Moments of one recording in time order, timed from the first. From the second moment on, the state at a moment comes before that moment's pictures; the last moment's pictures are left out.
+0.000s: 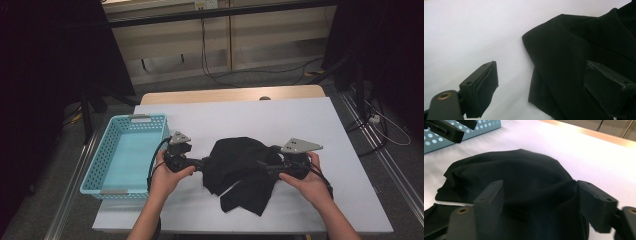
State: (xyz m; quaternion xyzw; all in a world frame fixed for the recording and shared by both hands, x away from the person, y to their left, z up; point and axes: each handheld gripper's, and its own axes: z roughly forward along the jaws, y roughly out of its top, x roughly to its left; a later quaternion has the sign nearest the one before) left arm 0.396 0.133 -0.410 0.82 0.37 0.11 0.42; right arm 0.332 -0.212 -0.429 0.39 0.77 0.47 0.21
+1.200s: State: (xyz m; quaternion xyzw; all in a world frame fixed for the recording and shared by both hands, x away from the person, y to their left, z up) left arm 0.396 0.138 -0.413 0.82 0.37 0.11 0.41; right arm 0.339 -0.137 -0.445 0.29 0.84 0.43 0.18
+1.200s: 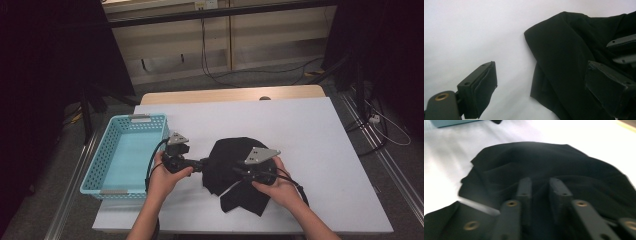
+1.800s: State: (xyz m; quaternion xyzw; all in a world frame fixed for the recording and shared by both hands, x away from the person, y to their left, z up) left arm 0.397 0.141 -0.416 0.82 0.38 0.10 0.41; right arm 0.338 -0.192 -0.432 0.34 0.80 0.45 0.20
